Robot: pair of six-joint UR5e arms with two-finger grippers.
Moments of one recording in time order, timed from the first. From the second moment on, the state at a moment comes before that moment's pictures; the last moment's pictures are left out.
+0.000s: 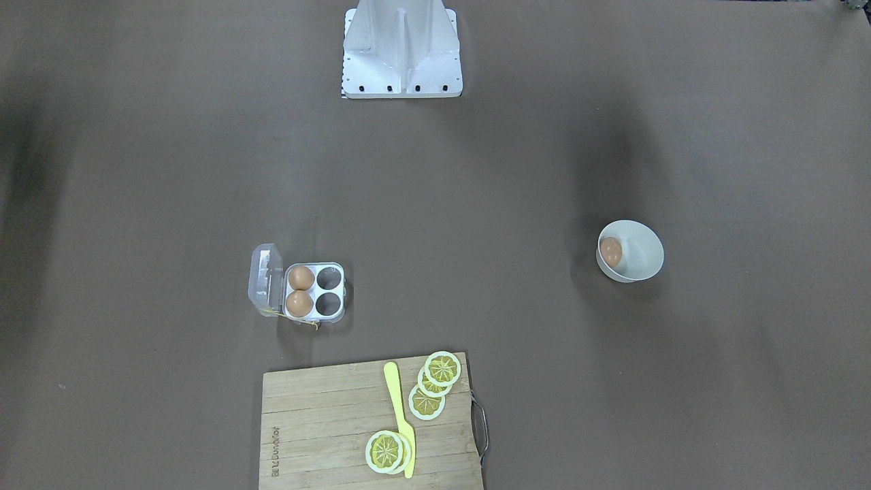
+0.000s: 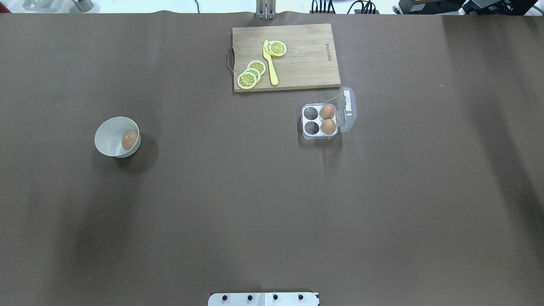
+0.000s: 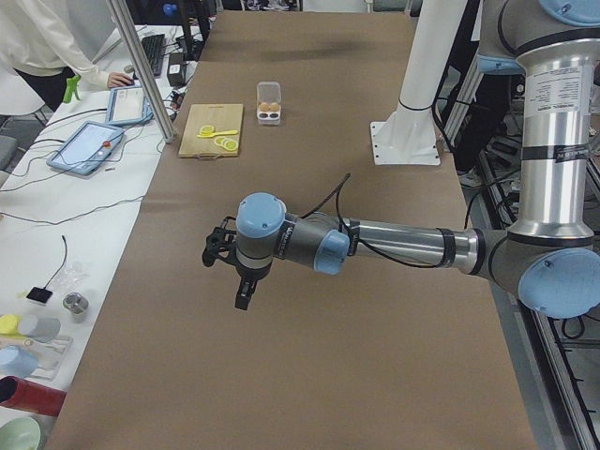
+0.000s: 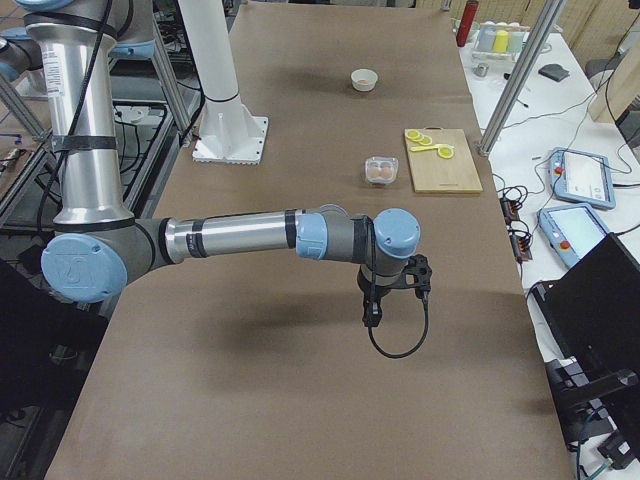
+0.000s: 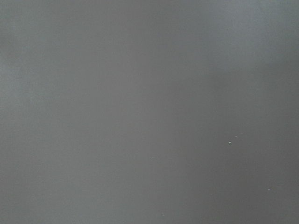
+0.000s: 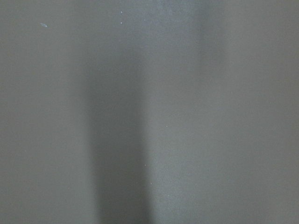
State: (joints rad) left arm -1.55 -1.52 -1.72 -1.80 -2.37 -0.06; right arm 1.56 -1.52 1.66 -1.76 2.41 -0.05
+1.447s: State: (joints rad) left arm -0.99 -1.76 -1.78 -1.80 -2.15 -0.76; right arm 1.56 -1.52 1.66 -1.76 2.41 -0.05
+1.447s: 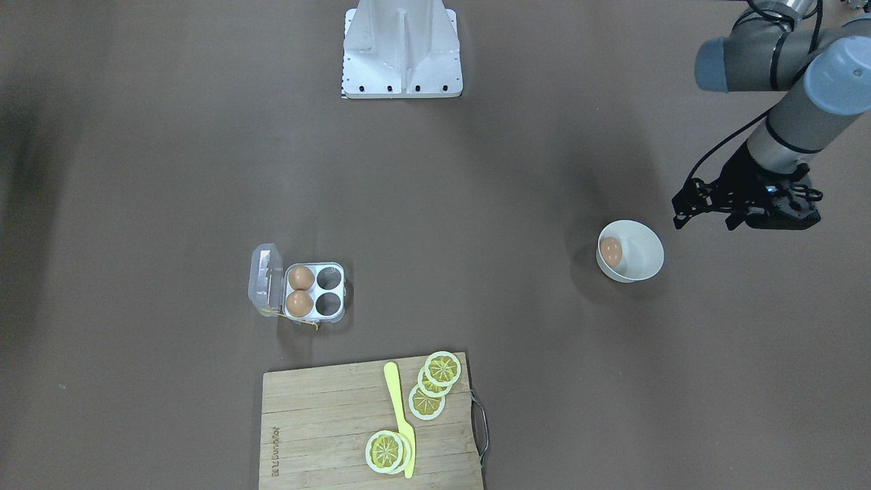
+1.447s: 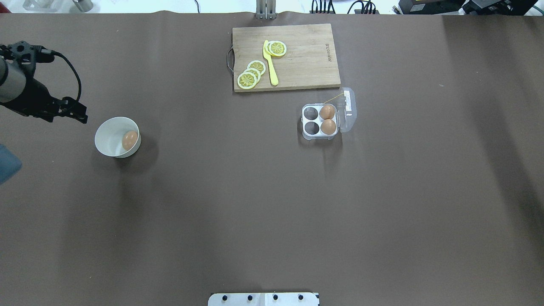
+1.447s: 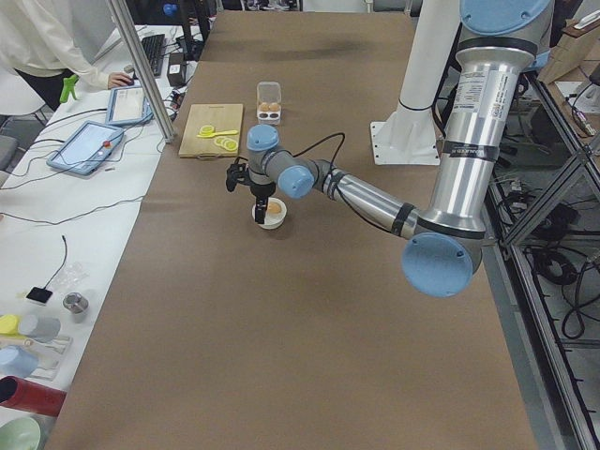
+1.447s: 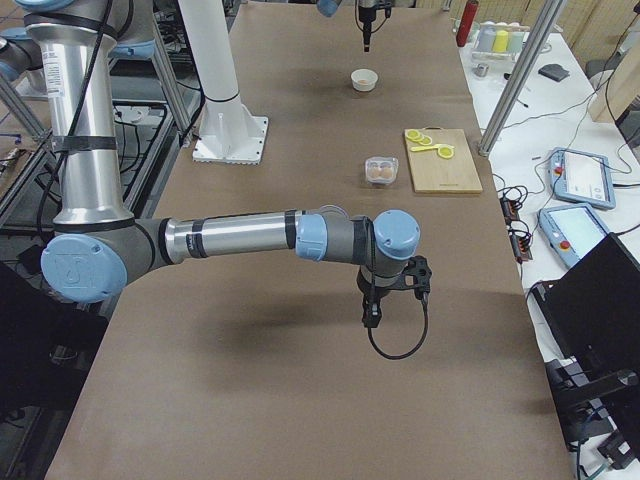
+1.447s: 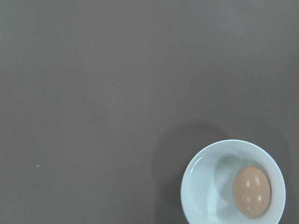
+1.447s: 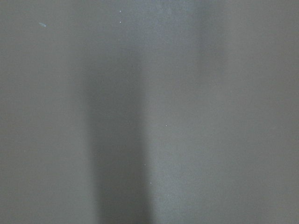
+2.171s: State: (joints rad) left arm -0.90 -1.87 -1.68 -1.81 -2.14 -0.77; right arm 1.56 -1.52 1.65 -1.76 2.41 -0.05
